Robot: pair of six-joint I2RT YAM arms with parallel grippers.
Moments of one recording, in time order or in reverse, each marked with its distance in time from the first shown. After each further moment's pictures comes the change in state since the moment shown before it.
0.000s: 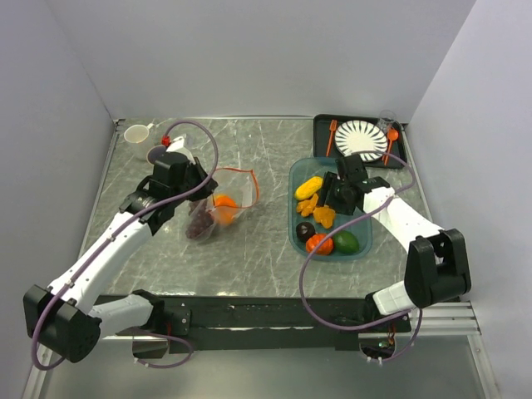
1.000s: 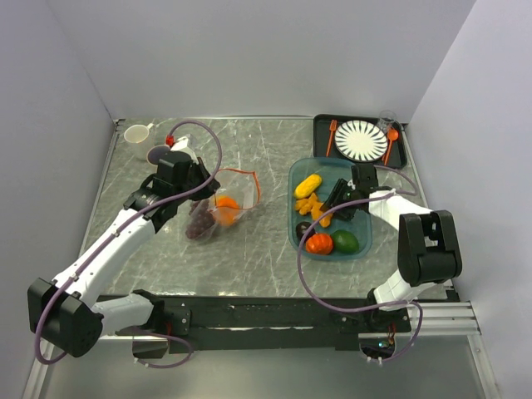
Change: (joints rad) left arm -0.003 0.039 0.000 0.016 0.017 0.005; right arm -0.180 0.147 -0.146 0.275 -0.252 0.097
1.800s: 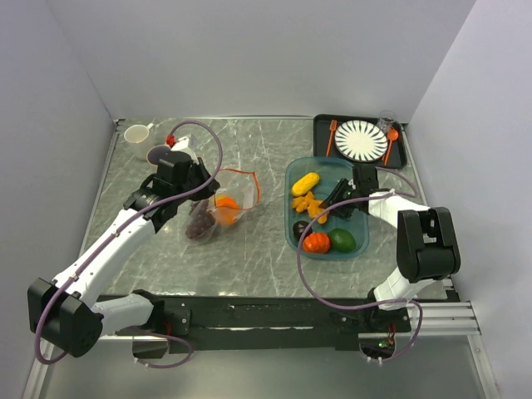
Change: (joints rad) left arm 0.000 0.000 0.000 -0.003 0.000 0.017; right arm -0.014 0.027 -0.022 0.099 -0.038 0.080
